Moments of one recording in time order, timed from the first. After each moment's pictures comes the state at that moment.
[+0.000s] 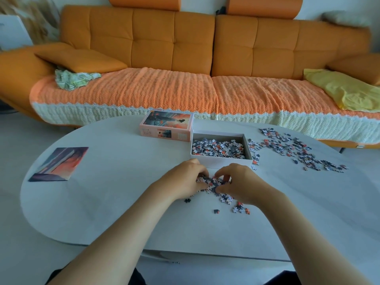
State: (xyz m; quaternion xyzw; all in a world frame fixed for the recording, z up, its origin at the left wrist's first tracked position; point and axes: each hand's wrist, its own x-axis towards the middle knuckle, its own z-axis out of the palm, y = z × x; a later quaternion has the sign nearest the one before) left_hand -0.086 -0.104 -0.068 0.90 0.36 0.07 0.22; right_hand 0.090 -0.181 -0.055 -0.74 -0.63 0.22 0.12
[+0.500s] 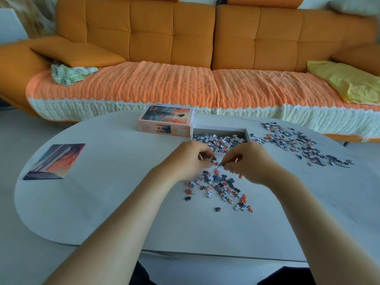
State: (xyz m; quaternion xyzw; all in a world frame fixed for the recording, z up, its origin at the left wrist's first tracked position) left_hand -0.071 -0.084 -0.052 0.86 0.36 0.19 0.31; right_hand 0.107 -0.167 -0.030 -0.74 -0.60 0.22 0.22
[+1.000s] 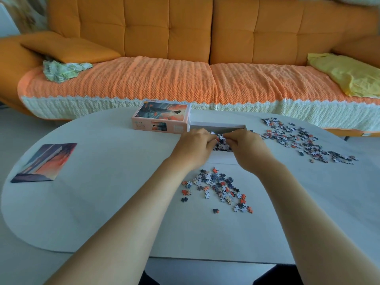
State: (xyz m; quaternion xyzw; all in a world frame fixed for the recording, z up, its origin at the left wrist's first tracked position) left_hand -0.032 -0.053 -0.071 0.90 0.35 0.22 0.13; right_hand 0.124 -0.128 -0.052 -0.74 -0.64 0.02 0.21
